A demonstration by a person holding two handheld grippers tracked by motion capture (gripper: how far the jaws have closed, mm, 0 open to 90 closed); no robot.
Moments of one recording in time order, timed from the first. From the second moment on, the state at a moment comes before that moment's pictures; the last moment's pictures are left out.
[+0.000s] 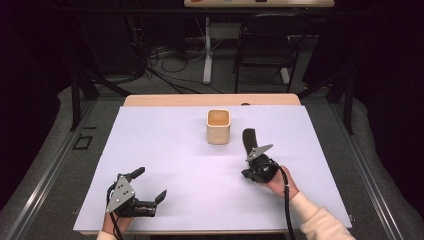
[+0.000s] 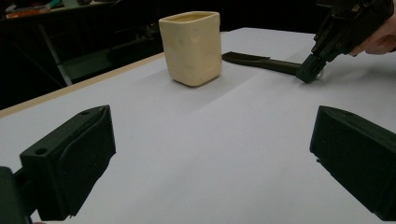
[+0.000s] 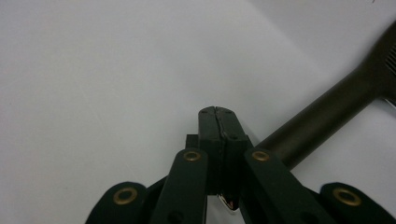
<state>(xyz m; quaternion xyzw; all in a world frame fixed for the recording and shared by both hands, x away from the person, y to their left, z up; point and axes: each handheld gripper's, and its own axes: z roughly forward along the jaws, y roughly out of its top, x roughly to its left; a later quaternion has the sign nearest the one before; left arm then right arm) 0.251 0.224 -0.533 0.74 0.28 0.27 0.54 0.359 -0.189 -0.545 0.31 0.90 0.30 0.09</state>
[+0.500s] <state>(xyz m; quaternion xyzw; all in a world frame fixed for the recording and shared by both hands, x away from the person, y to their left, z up) 0.251 0.224 -0.533 0.74 0.28 0.27 0.54 0.361 -0.201 -0.544 0.32 0.89 0.30 0.10</state>
